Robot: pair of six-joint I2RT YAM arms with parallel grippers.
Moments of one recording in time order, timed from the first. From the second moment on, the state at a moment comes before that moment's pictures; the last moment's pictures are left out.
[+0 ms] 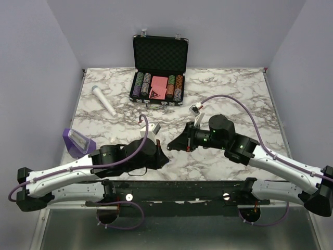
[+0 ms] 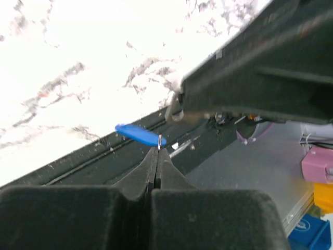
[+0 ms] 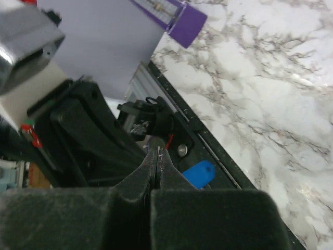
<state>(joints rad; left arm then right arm) -1.31 0.91 0.95 -0.74 -0.28 -1.02 0.97 1.04 0.88 -0.13 -0.24 0.79</state>
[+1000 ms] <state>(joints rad) -1.00 0.78 0.97 -0.60 0.08 -0.66 0.97 1.08 0.88 0.04 -0.42 0.77</state>
